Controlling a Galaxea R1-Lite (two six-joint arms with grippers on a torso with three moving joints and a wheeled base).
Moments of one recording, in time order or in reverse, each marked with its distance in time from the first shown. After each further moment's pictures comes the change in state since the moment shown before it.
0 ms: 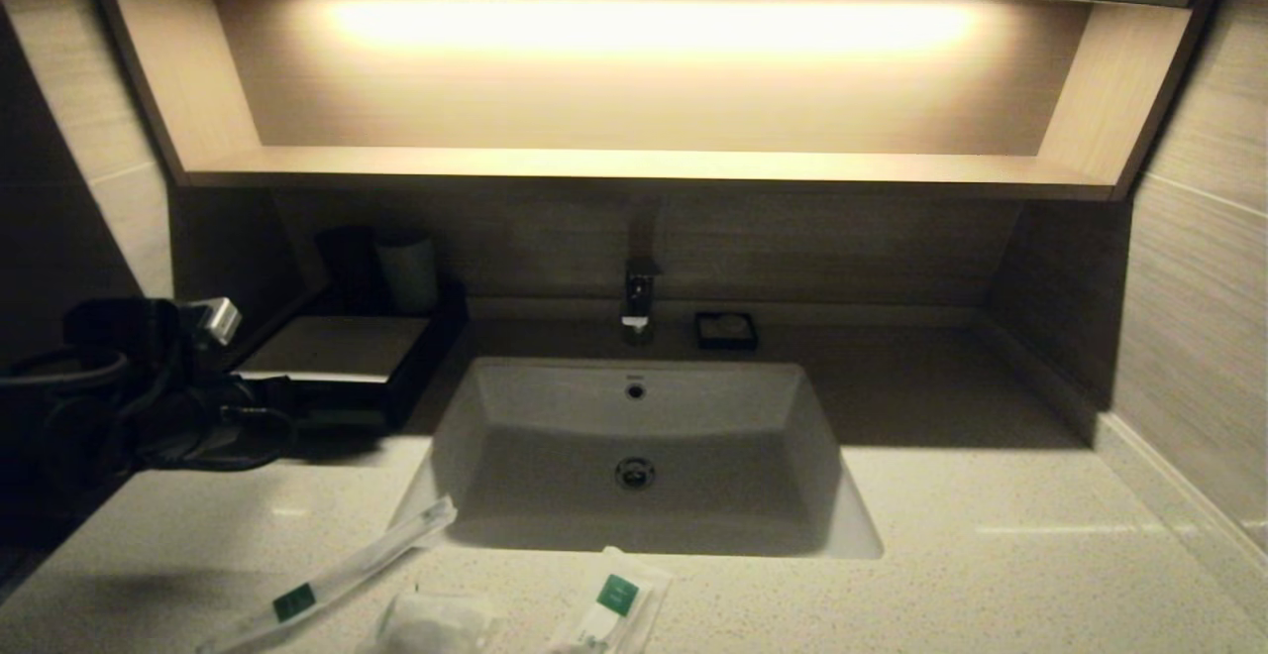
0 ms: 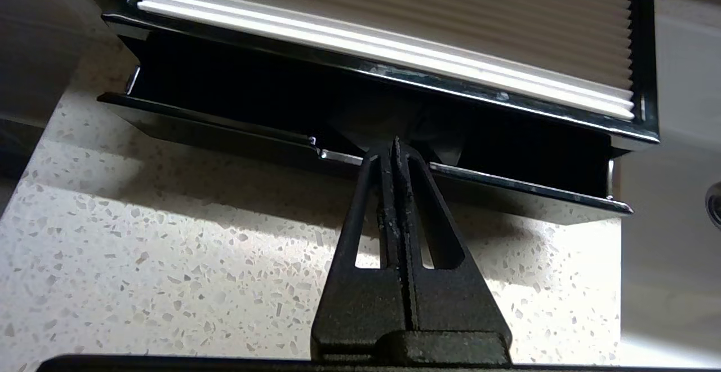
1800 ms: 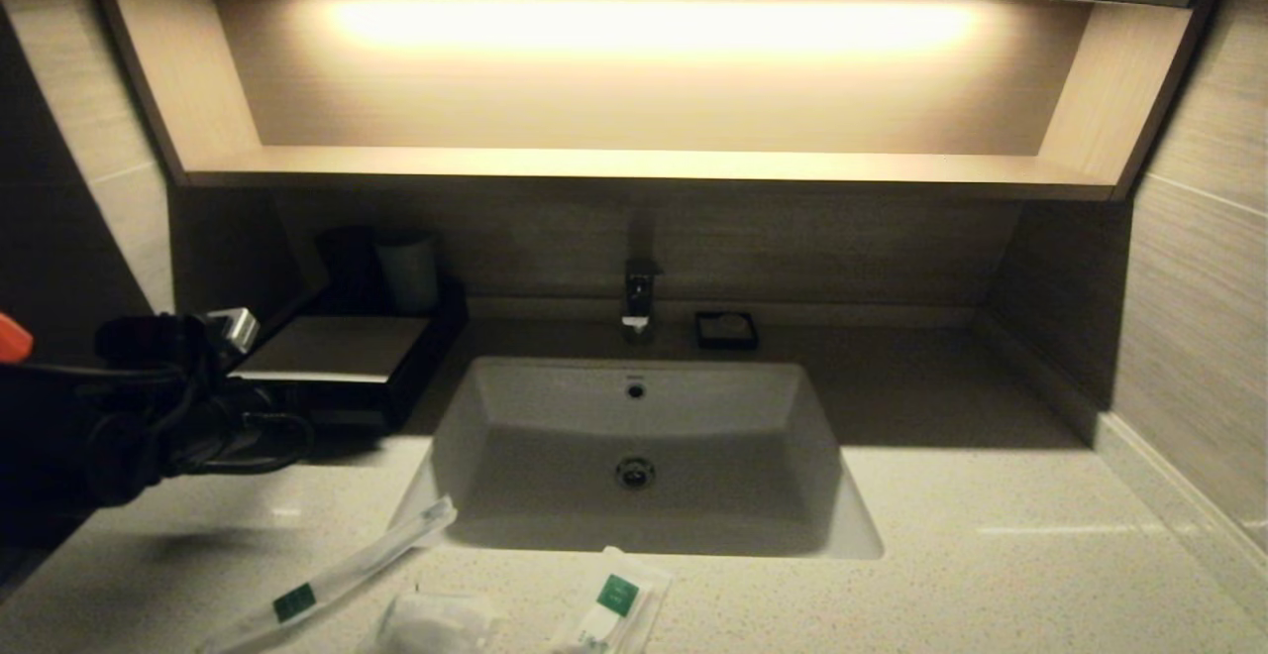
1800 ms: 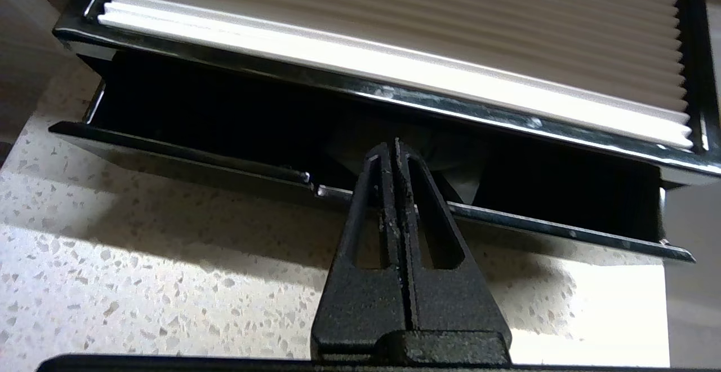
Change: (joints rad) left arm -0.009 0.101 0.000 -0.134 0.011 0.003; right arm 0.000 0.000 0.000 0.000 0.000 0.000
